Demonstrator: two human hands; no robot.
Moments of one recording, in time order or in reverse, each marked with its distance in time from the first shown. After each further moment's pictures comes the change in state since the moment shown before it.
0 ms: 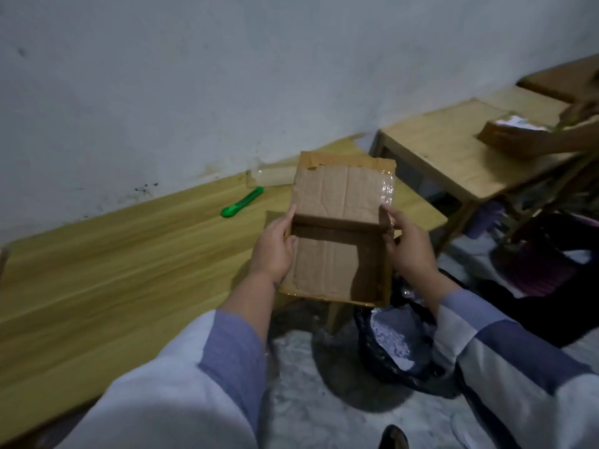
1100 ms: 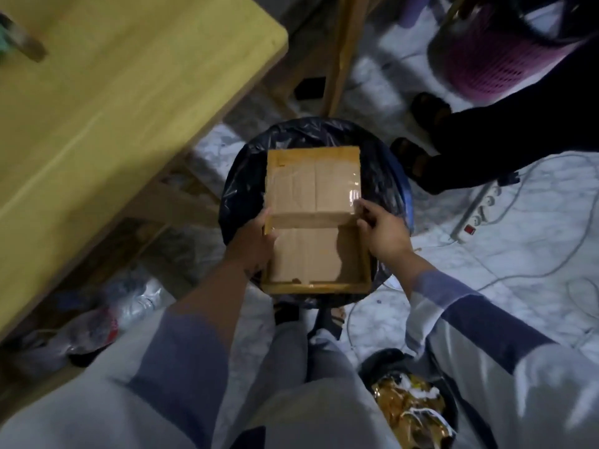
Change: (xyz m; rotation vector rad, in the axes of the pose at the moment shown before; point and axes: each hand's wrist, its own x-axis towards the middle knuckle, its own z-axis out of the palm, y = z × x) left_hand -0.023 -0.049 0.425 0.169 -0.895 -0.413; right_hand -0.031 0.424 0.023 -0.074 -0.344 0.714
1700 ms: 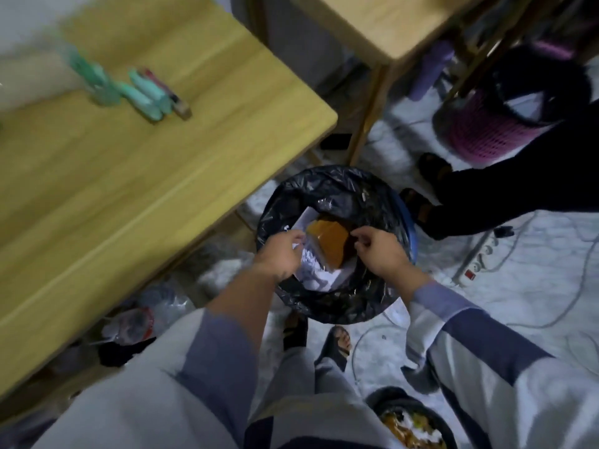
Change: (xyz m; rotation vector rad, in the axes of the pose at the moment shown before) left_hand -0.071 0.044 -0.053 -0.061 -0.012 0.056; right_hand -0.055 -0.088 -0.037 -0.113 -0.134 -0.094
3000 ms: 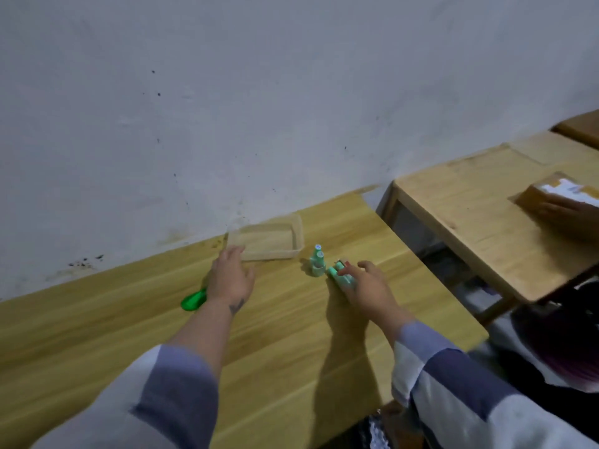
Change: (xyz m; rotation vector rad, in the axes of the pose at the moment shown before) left_hand -0.080 -0.105 -0.385 0.047 0.867 -0.058; right_hand 0.022 -0.386 0.006 -0.291 0.148 -0.465
